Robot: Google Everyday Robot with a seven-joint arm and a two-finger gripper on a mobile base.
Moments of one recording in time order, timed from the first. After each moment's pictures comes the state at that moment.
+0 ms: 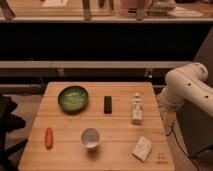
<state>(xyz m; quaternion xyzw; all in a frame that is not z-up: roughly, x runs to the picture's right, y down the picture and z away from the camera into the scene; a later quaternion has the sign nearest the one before) 0.290 0.114 0.681 -0.28 0.02 0.03 0.96</state>
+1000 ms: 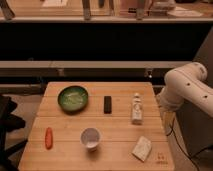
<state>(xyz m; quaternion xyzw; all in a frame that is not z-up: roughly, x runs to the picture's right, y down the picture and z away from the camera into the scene) 0.266 0.101 0.690 -0.27 0.02 0.01 0.96</state>
